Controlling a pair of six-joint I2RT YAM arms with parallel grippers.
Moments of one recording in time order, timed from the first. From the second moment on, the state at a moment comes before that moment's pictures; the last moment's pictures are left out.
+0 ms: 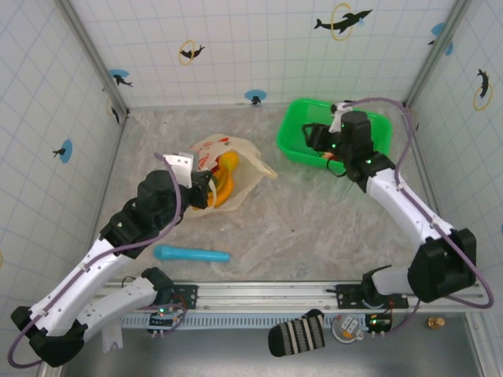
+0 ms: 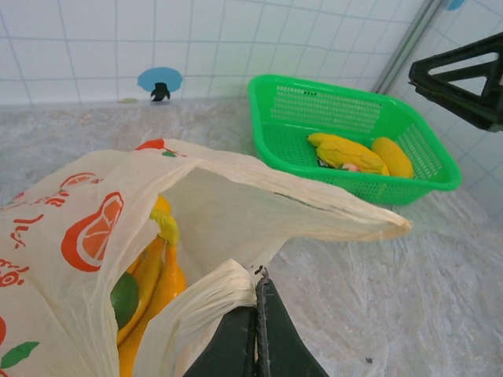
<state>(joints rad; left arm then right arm) -0.72 0.79 0.91 -0.52 -0.12 -0.31 0.34 1.38 1.11 -0.18 -0.10 0.46</state>
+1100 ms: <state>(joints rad) -0.72 0.92 0.91 -0.49 -0.06 -0.26 0.13 2.30 1.80 -0.65 0.04 0.11</state>
